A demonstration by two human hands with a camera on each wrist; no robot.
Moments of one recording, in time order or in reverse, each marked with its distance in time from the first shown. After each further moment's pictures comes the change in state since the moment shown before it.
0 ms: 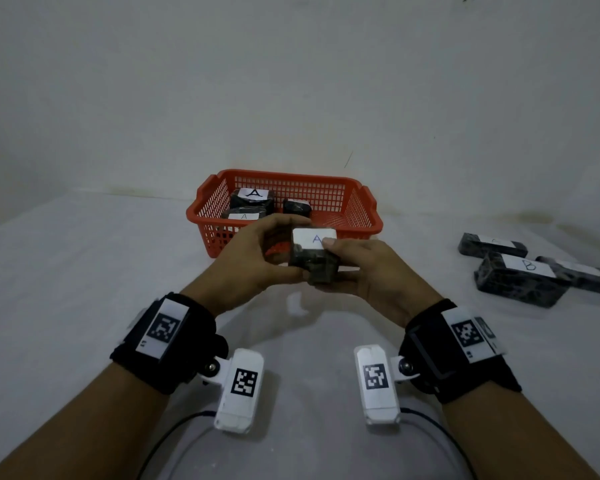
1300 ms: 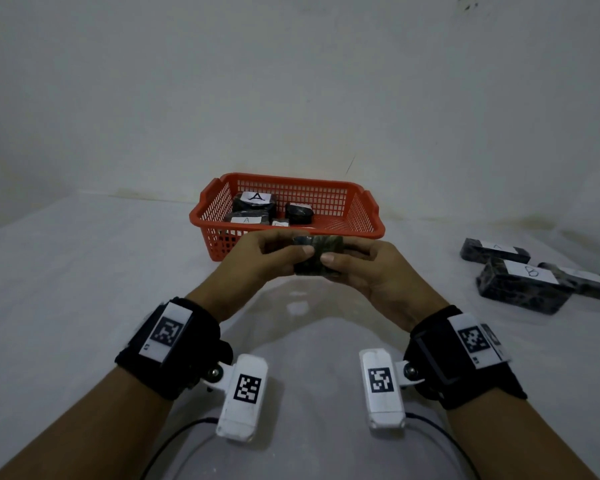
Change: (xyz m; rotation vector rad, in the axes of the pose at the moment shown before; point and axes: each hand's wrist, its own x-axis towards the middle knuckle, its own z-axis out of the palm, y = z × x) left_hand -0.001 0.006 0.009 -0.125 0.046 -0.034; right_hand 0.003 0.007 -0.007 0.018 -0.028 -0.136
